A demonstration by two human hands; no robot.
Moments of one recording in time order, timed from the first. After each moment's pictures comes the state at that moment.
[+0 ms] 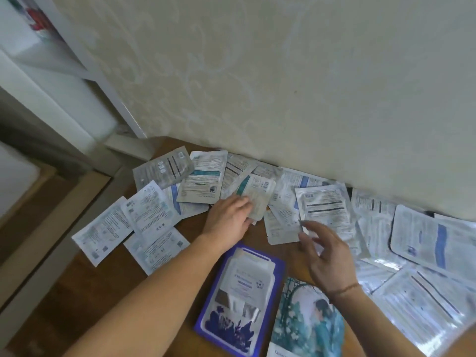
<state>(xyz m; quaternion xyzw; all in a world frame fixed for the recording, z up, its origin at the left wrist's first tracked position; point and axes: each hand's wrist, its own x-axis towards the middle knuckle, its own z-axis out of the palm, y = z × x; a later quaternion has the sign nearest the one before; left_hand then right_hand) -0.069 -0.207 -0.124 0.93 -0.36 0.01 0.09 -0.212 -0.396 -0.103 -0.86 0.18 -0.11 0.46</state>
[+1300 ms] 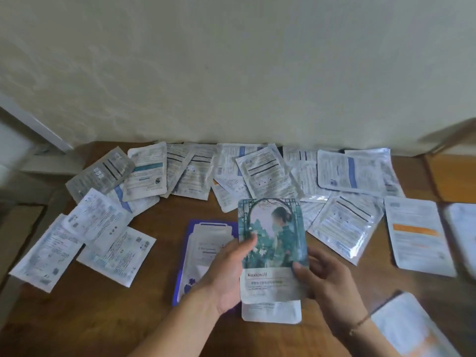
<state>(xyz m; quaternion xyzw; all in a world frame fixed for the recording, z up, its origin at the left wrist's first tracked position) -0.233 -0.235 -0.047 0.45 0.11 -0.57 0.68 -0.363 -0.364 -0.050 -0.55 0.42 -0.05 0.72</state>
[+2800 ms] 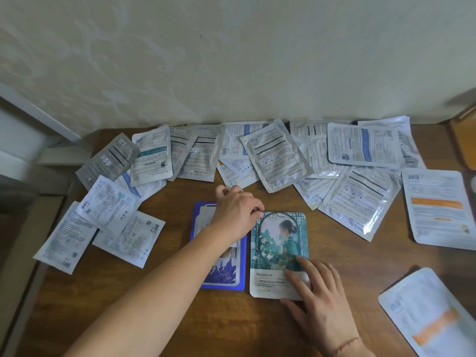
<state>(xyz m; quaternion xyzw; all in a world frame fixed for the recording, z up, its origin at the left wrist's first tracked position) -0.170 -0.256 -0.122 0.88 -0.44 -0.12 0.13 -0.426 -0.325 -0.146 -0.97 0.17 -0.04 0.17</state>
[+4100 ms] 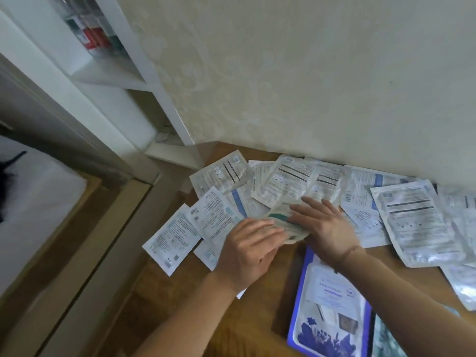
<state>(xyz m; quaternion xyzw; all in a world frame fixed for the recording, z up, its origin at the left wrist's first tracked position) -0.082 -0.072 -0.107 0.81 -0.47 0.19 0.30 -0.112 -0.287 -0.120 -0.97 -0.09 -0.11 0.17</state>
